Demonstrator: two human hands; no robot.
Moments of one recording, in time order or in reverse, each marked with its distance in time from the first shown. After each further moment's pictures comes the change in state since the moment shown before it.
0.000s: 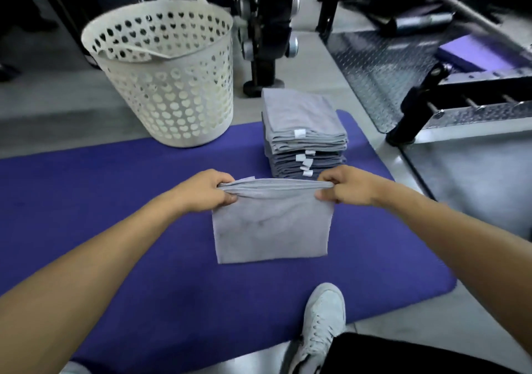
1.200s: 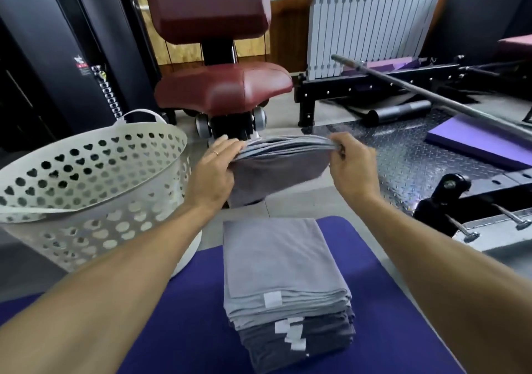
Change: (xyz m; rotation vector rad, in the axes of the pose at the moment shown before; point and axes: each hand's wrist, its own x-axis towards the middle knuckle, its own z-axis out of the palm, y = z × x) left_hand 0.349 0.122 -0.130 0.270 1.029 0.576; right_hand 0.248 0.047 -0.239 0.092 1.214 -0.286
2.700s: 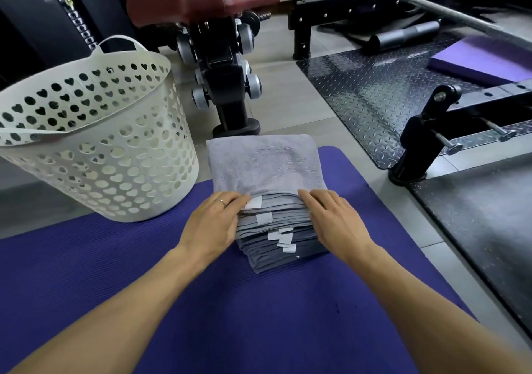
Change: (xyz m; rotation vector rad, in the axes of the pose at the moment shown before) left_hand -0.219 0.037 -0.012 0.092 -0.420 0.116; right_hand -0.236 0.066 -0.005 -0.393 -0.461 -0.351
